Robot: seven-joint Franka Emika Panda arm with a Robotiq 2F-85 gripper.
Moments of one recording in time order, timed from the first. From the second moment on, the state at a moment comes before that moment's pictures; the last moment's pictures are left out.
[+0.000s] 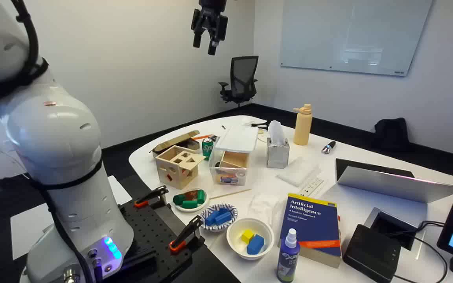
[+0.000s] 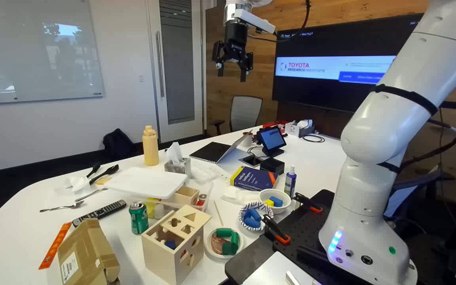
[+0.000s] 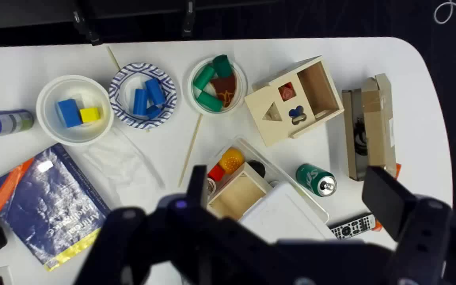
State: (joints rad) arm 0.04 -0.31 -0.01 -2.01 0.22 1.56 0.15
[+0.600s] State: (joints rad) arm 0.03 -0.26 0.03 -2.10 0.23 1.70 0.25
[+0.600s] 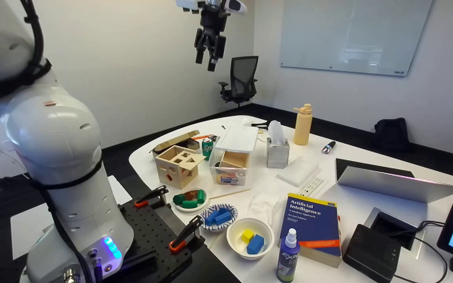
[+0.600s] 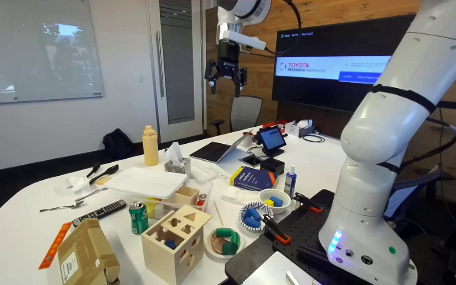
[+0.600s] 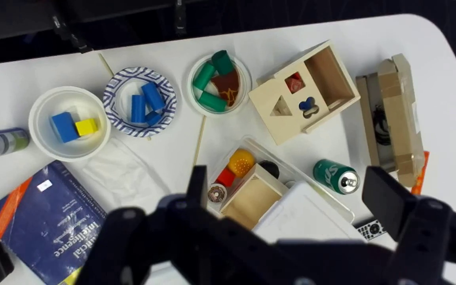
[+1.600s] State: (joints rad) arm 0.06 0.16 0.11 -2.35 0.30 2.26 0.54
